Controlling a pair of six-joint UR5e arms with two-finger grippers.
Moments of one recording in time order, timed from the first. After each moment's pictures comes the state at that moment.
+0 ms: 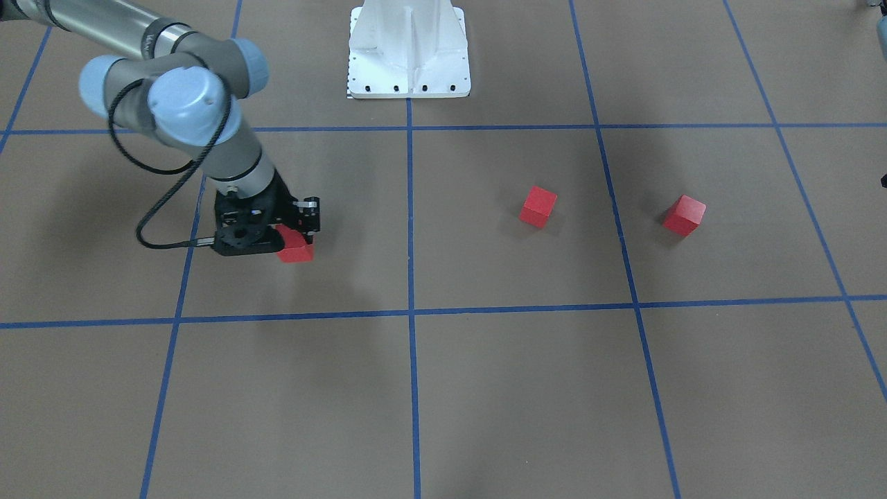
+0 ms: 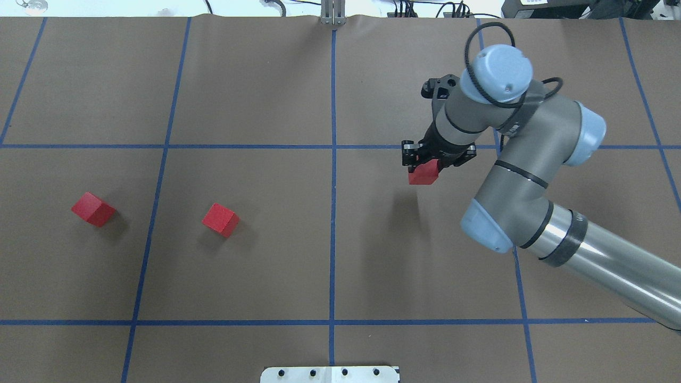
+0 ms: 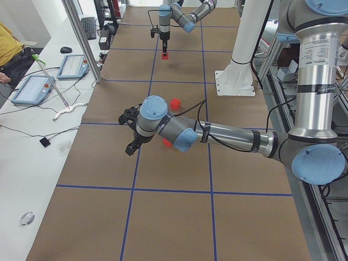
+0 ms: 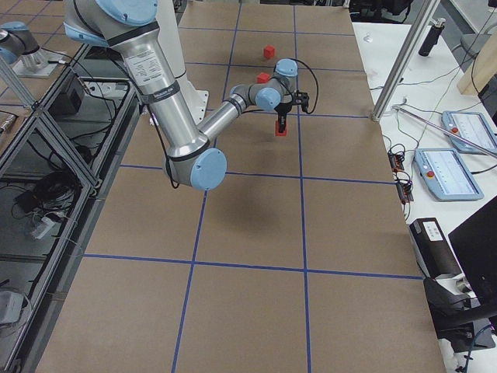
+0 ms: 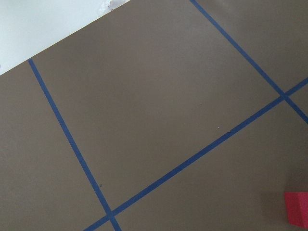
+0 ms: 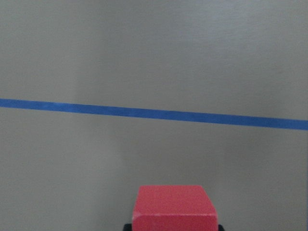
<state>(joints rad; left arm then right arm) -1.48 -1.53 -1.76 -2.04 -2.36 0.09 0.68 -0.98 1.68 -1.52 2.03 1.10</state>
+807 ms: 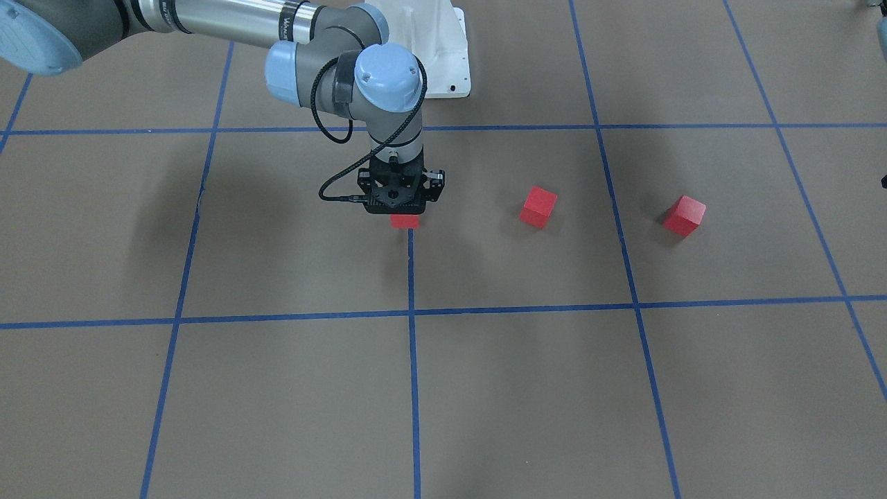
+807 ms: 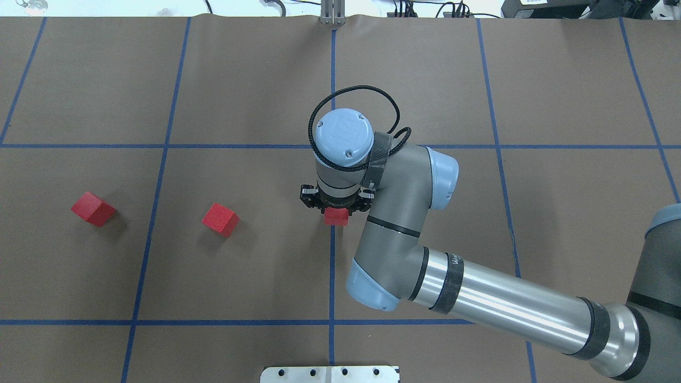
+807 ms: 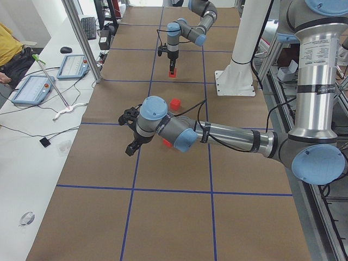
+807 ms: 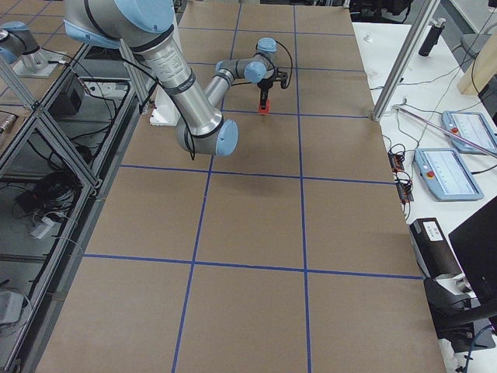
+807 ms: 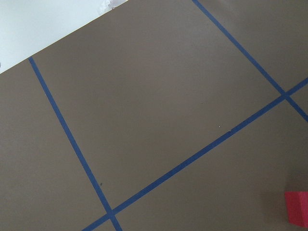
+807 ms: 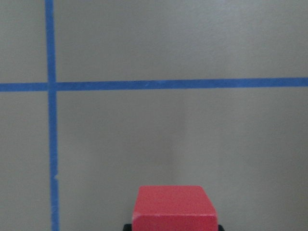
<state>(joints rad) -1.48 -1.53 -1.76 -2.03 -2.36 0.09 0.47 -0.74 1.49 -1.58 1.90 1.30</state>
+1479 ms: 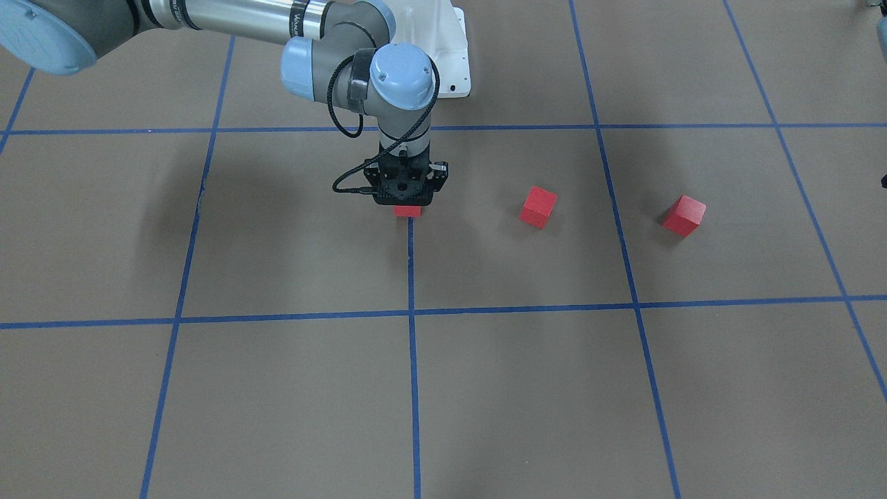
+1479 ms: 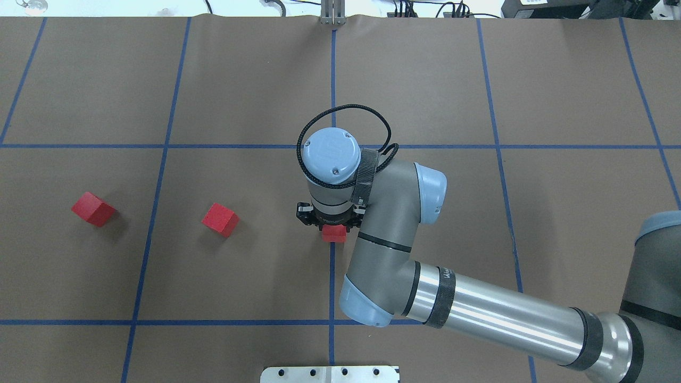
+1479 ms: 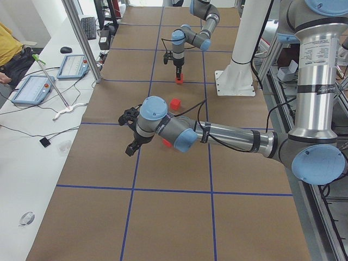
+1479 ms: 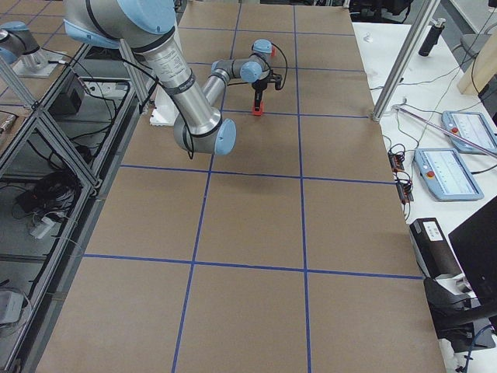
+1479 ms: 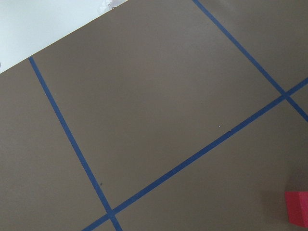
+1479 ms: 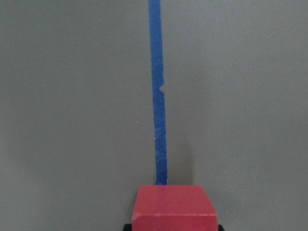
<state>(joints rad) -1.48 -1.53 -1.76 -2.03 -2.36 0.09 0.44 -0.73 1.49 -1.62 1.90 1.30</state>
